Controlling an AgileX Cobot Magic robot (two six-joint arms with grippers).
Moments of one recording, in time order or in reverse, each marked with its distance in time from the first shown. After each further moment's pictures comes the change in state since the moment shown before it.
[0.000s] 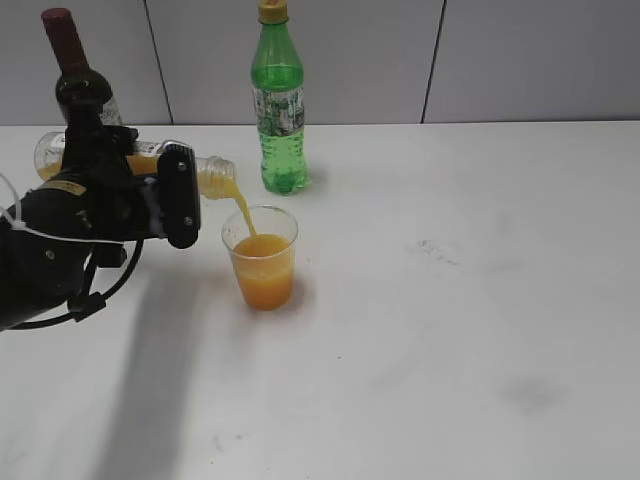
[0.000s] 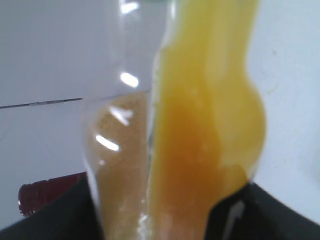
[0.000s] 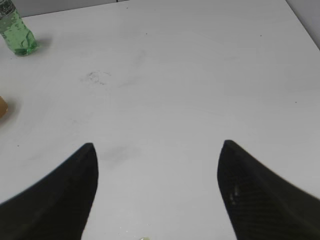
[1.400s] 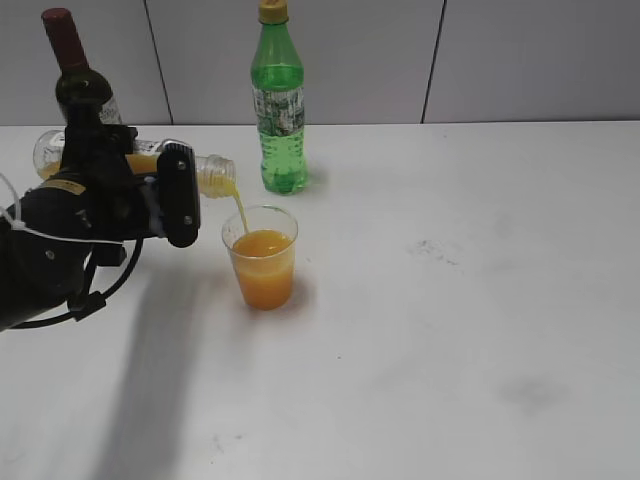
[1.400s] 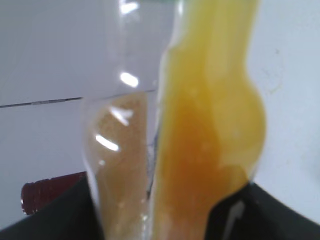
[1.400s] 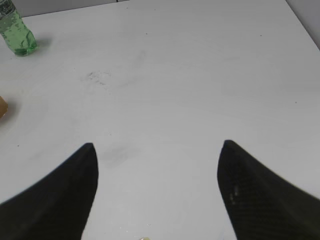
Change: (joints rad) left arm 0.000 0.000 0.000 0.000 -0.007 0.000; right arm 0.000 0.000 0.000 0.000 0.000 0.000
